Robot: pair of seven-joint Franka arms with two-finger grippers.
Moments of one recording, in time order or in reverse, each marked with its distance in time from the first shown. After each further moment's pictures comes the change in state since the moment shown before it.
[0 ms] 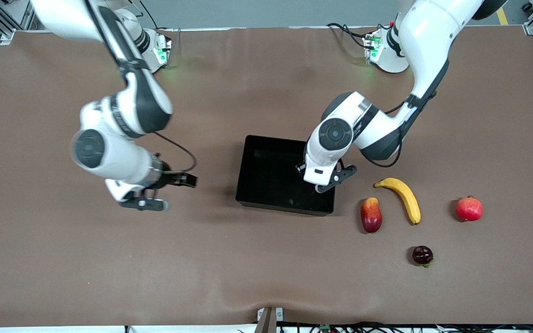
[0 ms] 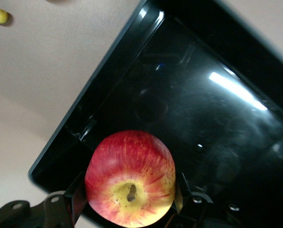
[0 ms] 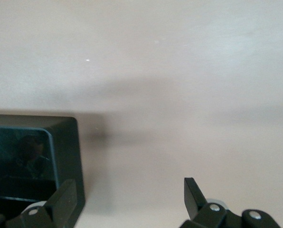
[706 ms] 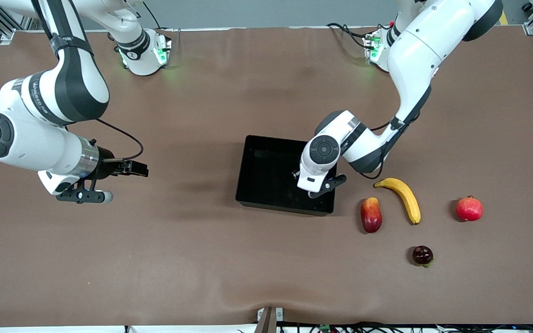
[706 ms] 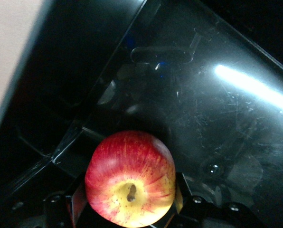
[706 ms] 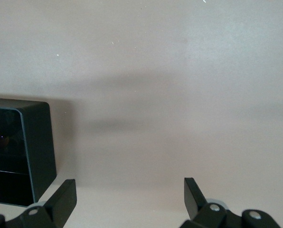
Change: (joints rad) left arm -0.011 0.129 0.000 -0.002 0.077 0.102 -0.001; right arm -0.128 -0.107 0.002 -0.001 -0.038 -0.159 -0.137
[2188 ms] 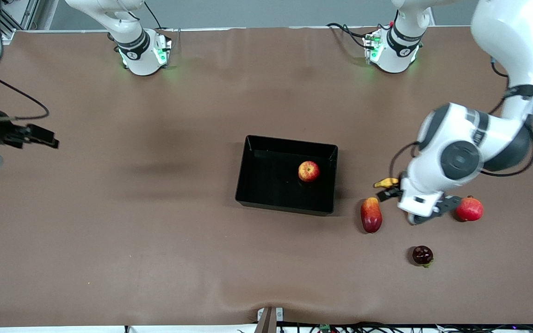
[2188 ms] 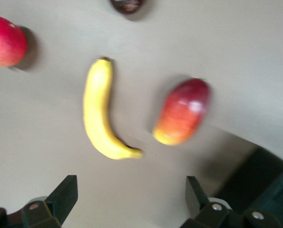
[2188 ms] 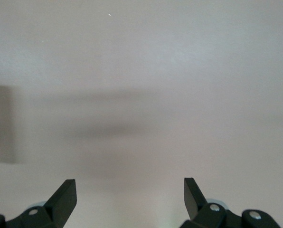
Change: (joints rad) left arm 0.384 -0.240 0.007 0.051 0.006 -0.259 0.475; right arm -0.246 -0.233 -0.009 -0.021 -0.162 -0.200 -0.246
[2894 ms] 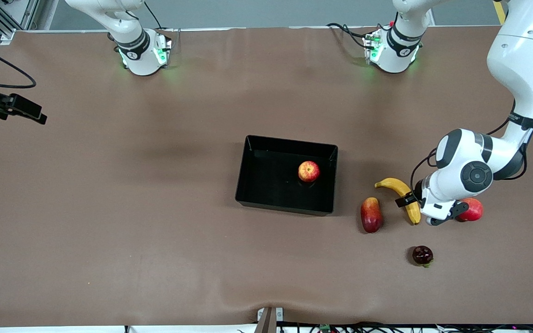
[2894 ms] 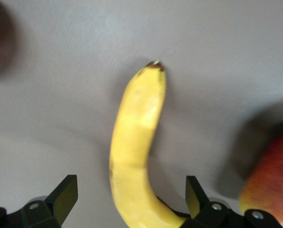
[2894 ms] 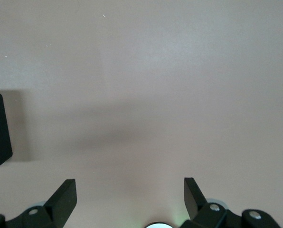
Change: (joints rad) left arm 0.192 0.107 0.004 -0.264 0.078 0.354 0.034; right arm 0.006 -0.067 0.030 0.066 -0.010 -0.117 0.149
